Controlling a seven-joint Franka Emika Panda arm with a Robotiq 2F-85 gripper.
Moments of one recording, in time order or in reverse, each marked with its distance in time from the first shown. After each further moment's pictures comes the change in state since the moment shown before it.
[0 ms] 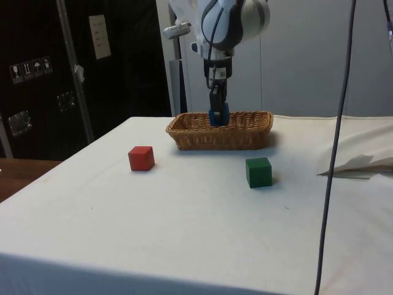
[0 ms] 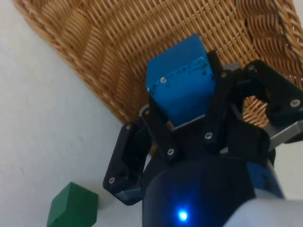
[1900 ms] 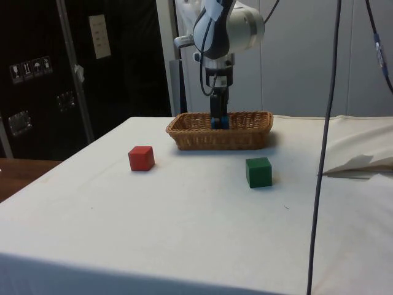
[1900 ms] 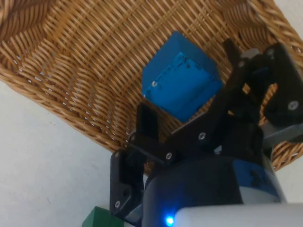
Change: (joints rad) arm -0.016 0.117 -0.017 0.083 0.211 -0.019 -0.179
